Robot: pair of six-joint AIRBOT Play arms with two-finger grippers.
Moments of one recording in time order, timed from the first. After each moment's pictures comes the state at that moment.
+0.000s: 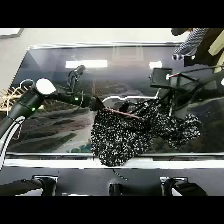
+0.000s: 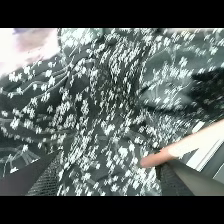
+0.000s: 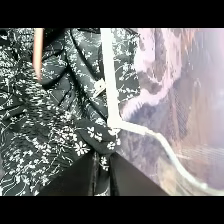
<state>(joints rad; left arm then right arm) -0.34 -1.39 1.32 0.87 -1.08 -1.27 0.17 -1.05 1.51 -1.38 1.56 0.38</state>
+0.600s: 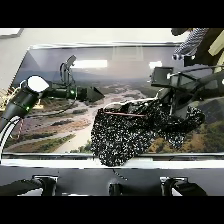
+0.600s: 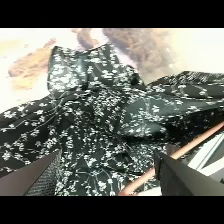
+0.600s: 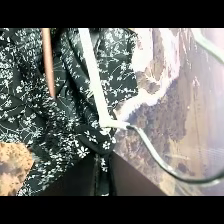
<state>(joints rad) -0.31 -1.37 1.32 0.71 -1.00 -1.26 0.17 -1.05 1.51 -1.35 1.54 0.38</state>
